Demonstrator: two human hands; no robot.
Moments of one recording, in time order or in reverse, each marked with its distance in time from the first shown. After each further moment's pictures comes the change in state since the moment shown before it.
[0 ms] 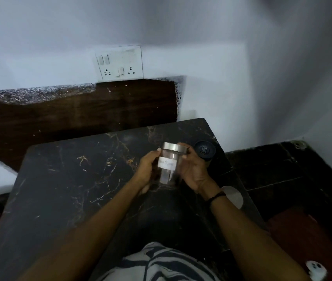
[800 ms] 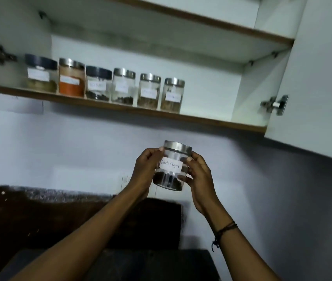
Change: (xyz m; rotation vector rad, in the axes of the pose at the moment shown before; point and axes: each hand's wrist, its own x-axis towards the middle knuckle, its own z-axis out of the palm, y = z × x) left_hand -0.029 0.326 0.013 -0.046 0.215 0.776; right_hand 0.049 -0.233 0.233 -0.525 -0.108 -0.630
